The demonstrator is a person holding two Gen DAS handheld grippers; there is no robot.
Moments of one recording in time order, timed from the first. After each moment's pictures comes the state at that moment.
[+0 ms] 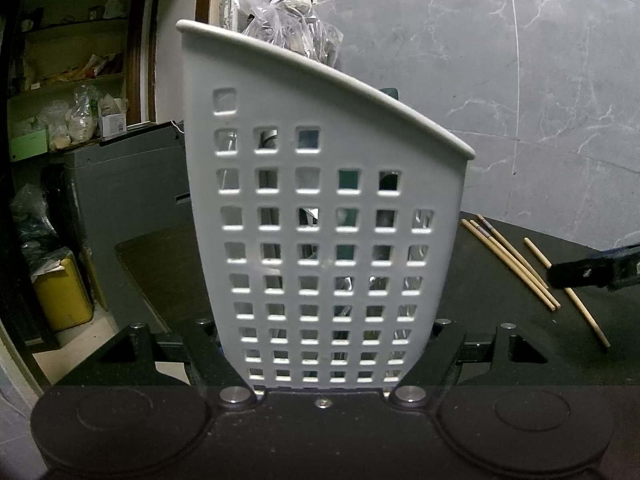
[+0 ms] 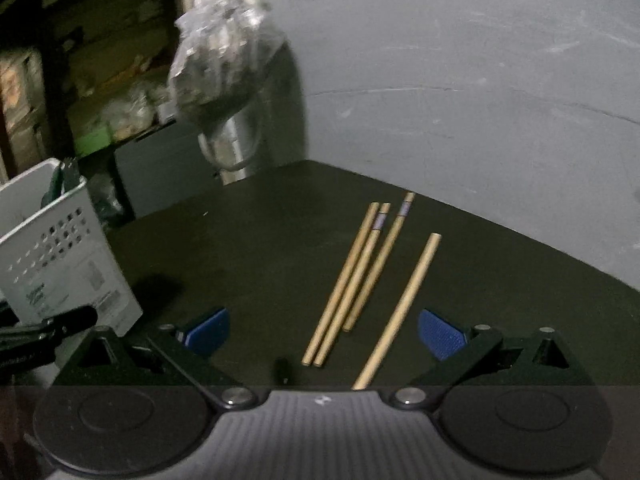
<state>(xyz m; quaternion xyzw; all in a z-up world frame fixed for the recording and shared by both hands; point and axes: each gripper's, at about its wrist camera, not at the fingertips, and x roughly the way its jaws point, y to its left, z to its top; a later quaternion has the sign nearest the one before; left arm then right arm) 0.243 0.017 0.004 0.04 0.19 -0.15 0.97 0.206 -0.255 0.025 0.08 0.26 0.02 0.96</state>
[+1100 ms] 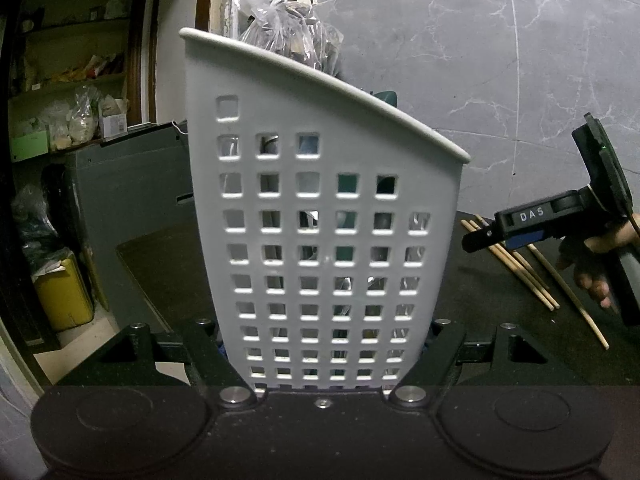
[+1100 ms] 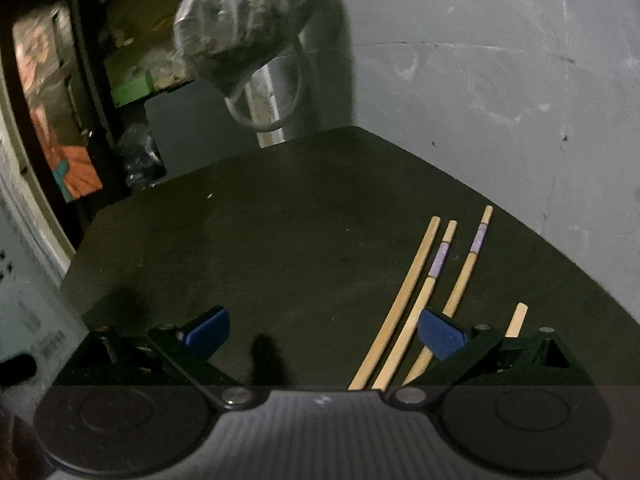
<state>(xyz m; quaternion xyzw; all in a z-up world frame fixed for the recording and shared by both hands) 0.241 0.017 0.003 0.04 0.19 -0.15 0.97 0.338 -0.271 0.013 0.06 0.32 0.12 0.94</state>
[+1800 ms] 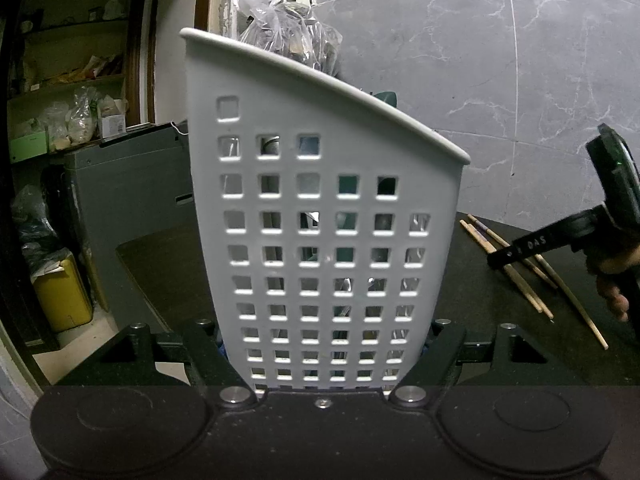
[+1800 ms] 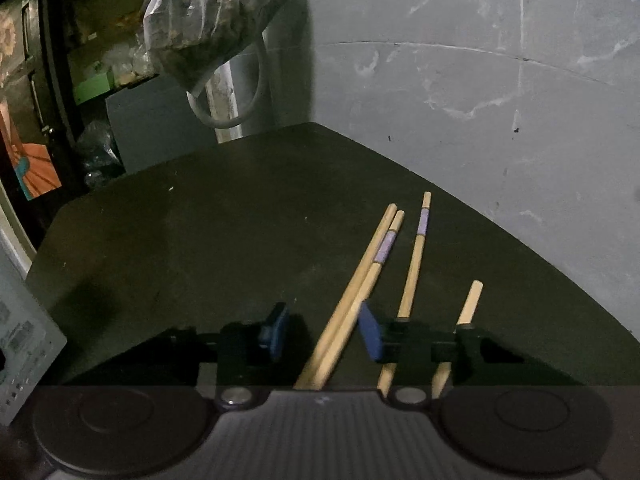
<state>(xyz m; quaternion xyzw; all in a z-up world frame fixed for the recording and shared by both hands) 0.241 0.018 0.004 0.04 0.19 -0.15 0.97 0.317 -0.264 0.011 0.04 0.33 0.04 0.94</state>
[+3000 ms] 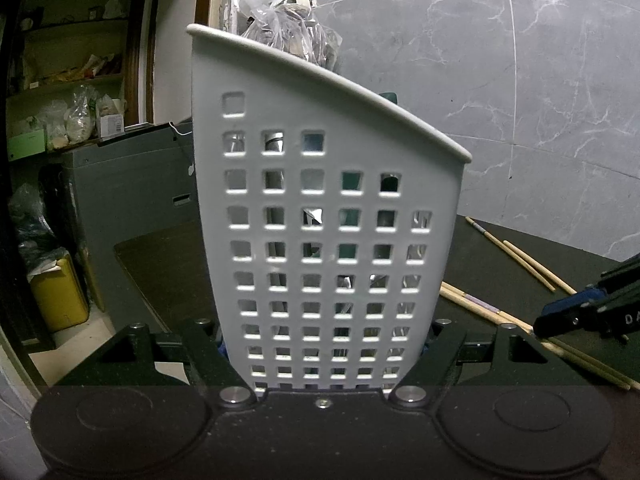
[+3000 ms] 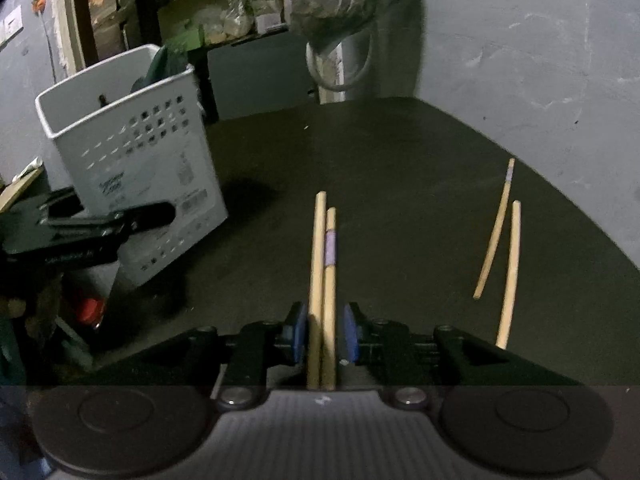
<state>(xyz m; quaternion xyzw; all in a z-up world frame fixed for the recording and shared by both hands) 0.242 0.016 0.002 0.04 0.19 -0.15 0.97 0.205 -0.216 0.026 -0.01 0.35 0.15 0.93</state>
